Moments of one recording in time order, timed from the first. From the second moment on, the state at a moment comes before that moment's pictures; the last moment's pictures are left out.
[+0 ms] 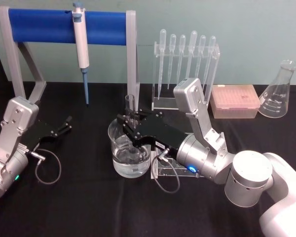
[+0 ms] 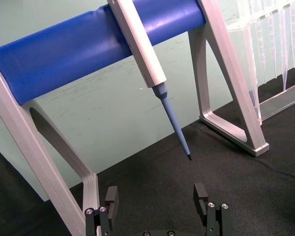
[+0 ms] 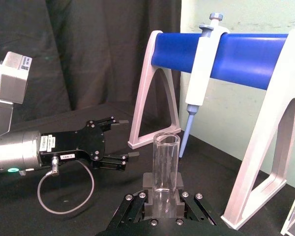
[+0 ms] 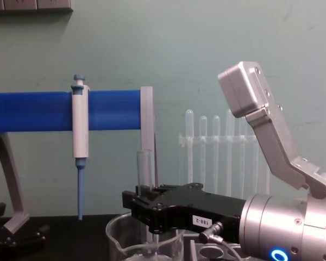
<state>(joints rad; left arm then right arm) -0.20 0.60 0.45 -1.41 -0.25 -0.12 0.03 0.34 0.24 -0.53 -1.42 0.29 0.02 0.44</state>
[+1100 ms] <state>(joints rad) -0.20 0.60 0.45 -1.41 -0.25 -0.12 0.03 0.34 0.24 -0.53 -1.42 0.29 0.02 0.44</state>
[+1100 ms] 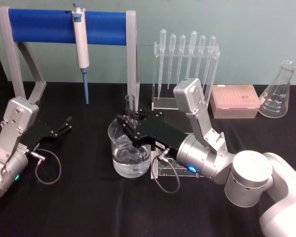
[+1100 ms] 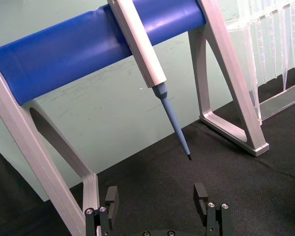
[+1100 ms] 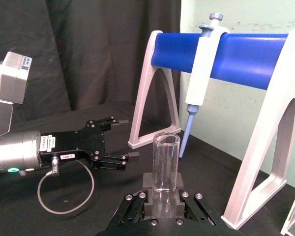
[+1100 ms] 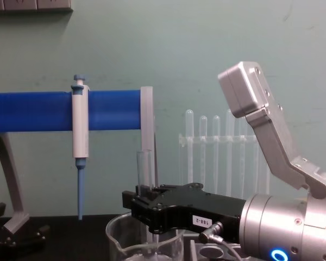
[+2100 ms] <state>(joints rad) -0.20 0.60 0.45 -1.41 -0.25 -0.12 0.03 0.34 0.24 -0.53 -1.42 0.29 0.02 0.44</state>
